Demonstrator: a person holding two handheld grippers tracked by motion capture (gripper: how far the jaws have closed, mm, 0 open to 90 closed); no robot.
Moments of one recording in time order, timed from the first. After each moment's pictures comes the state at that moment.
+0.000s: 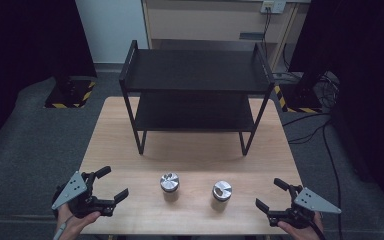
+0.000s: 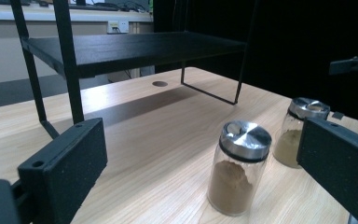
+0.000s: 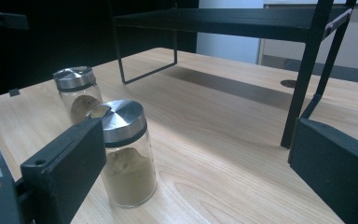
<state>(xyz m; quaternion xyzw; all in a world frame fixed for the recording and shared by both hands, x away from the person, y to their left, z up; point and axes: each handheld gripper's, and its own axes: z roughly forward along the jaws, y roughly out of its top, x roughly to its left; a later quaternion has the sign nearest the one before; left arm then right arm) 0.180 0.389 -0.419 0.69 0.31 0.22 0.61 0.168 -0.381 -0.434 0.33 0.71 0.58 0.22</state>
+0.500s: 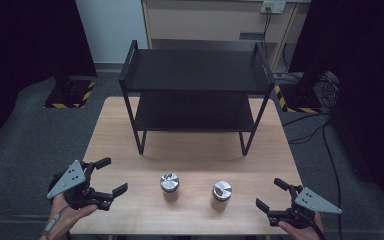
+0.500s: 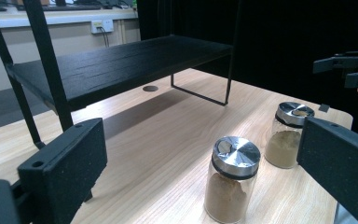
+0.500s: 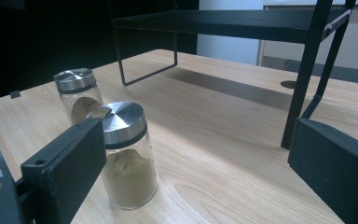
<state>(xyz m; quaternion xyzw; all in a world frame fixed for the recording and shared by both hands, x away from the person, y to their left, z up) 0.198 0.391 -0.370 0.73 0.27 0.21 0.59 0.168 -0.382 -0.435 0.33 0.71 0.59 0.23</state>
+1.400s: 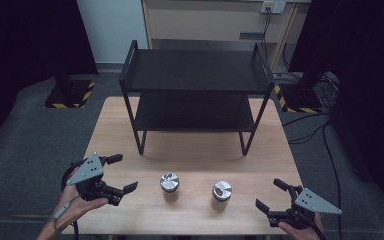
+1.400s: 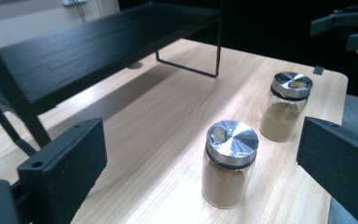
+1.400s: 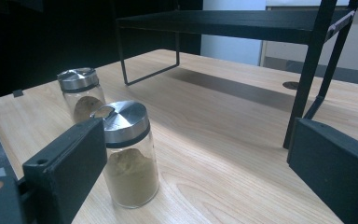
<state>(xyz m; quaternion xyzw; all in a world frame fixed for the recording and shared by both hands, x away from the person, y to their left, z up) 0.234 0.366 -0.344 0.79 0.24 0.17 0.54 0.167 -0.382 -0.435 0.32 0.71 0.59 0.22</state>
